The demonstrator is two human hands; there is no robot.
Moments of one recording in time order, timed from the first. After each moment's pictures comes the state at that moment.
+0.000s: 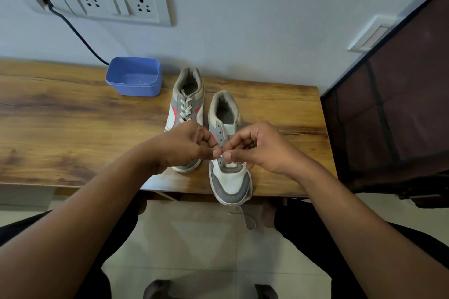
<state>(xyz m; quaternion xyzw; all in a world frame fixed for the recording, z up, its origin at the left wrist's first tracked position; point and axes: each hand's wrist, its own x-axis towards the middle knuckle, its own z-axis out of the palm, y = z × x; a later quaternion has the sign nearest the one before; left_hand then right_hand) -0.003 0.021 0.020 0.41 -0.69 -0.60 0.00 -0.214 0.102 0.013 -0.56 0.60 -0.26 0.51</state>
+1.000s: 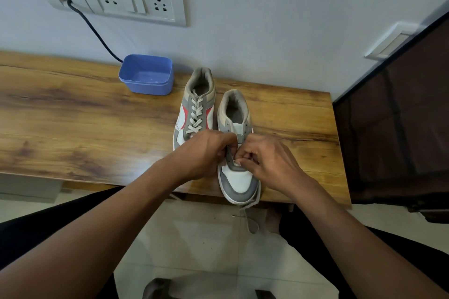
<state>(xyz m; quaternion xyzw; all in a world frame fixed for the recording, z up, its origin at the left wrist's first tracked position) -0.017 0.027 -0.023 0.29 -0.91 -0.27 0.10 -0.211 0.105 -0.027 -0.73 0.63 -0.18 0.22</state>
